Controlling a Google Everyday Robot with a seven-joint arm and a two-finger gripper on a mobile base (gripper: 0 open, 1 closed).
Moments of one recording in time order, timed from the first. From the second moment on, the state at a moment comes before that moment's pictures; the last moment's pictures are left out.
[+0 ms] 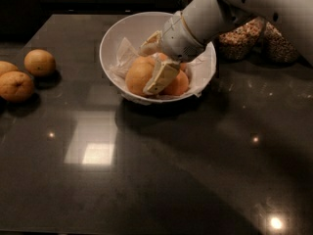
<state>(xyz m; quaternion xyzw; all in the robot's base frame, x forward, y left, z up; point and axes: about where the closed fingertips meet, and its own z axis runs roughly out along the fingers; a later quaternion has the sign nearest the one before) 0.557 0.006 0.921 -0.73 0.58 0.16 0.33</state>
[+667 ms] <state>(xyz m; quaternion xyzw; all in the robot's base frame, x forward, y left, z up) 0.567 0.012 0.903 -0.73 0.58 0.18 0.31</state>
